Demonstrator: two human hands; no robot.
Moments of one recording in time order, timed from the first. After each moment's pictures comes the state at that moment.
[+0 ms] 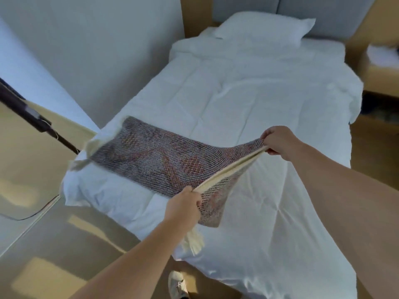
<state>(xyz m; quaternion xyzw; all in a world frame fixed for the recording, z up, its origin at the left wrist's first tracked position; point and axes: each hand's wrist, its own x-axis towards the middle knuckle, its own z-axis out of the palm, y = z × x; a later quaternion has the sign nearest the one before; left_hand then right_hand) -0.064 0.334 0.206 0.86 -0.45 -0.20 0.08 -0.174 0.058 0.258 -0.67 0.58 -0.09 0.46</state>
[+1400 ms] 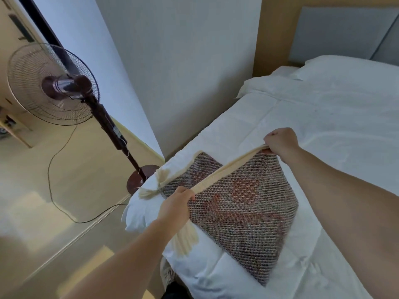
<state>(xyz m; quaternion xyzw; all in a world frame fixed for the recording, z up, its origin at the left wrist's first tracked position) 0.279 0.415 0.229 0.92 -0.34 -0.15 0.14 0.219 0.069 0.271 -0.74 0.46 -0.18 0.46</state>
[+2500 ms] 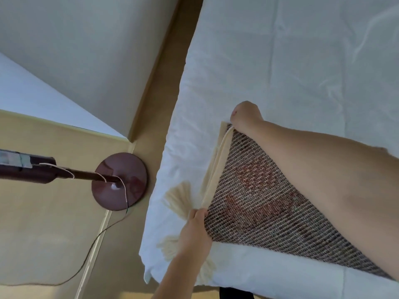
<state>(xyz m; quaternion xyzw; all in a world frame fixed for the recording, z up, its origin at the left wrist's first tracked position) 0.624 0.412 -0.022 0.81 -0.35 -0.46 0.07 0.603 0.095 -0.007 -0.74 0.60 0.04 0.31</state>
